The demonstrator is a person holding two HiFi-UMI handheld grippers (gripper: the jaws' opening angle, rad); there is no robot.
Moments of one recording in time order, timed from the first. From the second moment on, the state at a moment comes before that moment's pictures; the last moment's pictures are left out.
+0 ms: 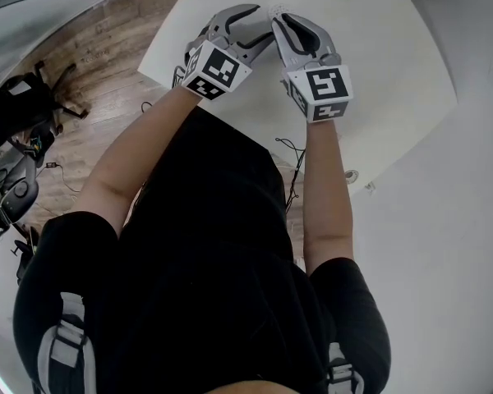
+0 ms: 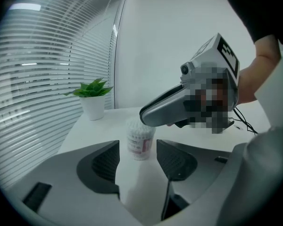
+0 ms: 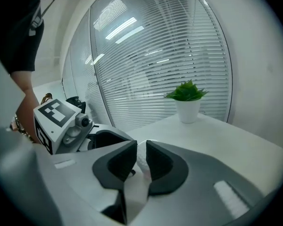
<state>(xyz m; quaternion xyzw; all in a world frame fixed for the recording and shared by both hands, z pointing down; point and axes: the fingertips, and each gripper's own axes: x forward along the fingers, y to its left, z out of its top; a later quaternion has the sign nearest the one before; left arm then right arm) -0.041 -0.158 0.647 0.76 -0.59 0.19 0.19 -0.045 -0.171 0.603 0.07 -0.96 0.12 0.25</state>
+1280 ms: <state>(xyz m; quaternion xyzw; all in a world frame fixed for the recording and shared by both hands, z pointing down) 0.000 -0.148 0.356 0.82 -0.57 0.05 0.04 0.074 -0.189 0.359 0.12 -0.99 0.10 0.01</state>
